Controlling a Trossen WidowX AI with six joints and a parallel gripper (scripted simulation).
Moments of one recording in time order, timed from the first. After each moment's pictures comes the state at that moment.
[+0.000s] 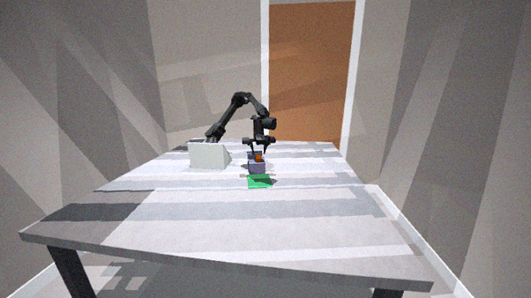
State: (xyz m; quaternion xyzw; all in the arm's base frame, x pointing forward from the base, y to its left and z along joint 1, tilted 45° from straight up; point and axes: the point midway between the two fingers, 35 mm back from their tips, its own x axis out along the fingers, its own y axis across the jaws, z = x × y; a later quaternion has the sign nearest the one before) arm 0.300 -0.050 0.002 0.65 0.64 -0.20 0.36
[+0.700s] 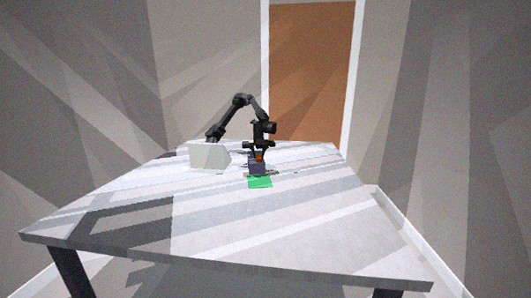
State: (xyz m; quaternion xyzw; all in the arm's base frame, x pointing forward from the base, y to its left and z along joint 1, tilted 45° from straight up) arm 0.301 -0.033 -0.014 0.65 0.64 -0.20 0.36
